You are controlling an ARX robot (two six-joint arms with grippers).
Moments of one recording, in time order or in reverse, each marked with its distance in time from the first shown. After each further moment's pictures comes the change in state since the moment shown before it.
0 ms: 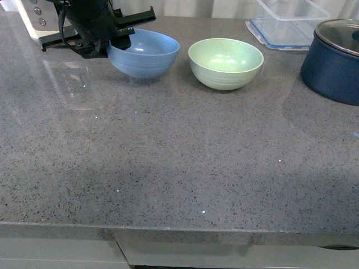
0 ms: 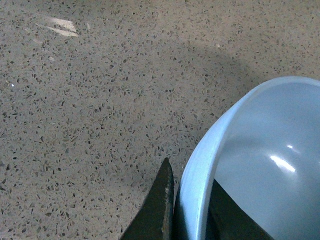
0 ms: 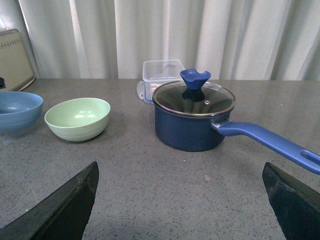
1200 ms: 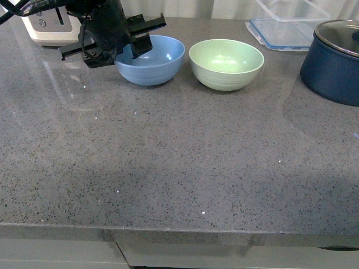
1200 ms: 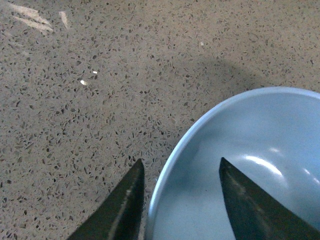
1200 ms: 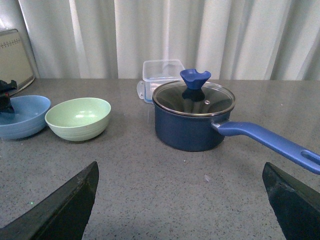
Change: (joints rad) left arm -0.018 0.042 0.037 0.021 -0.009 -0.060; right arm 0.000 0.000 0.000 0.000 0.000 0.000
